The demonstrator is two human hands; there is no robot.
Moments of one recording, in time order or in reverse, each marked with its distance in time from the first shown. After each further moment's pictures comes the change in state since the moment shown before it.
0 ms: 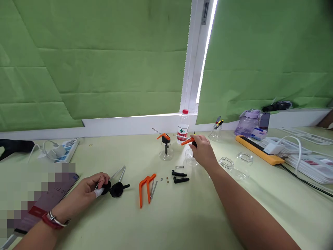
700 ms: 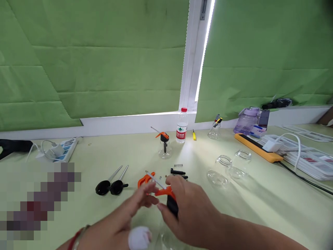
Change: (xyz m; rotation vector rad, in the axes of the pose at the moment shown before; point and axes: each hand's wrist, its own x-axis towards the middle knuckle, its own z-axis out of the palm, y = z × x) left_hand -0.029 0.125 0.083 -0.422 -0.331 0.145; right_hand -0.114 -0.122 -0.072 0.269 -0.397 -0.303
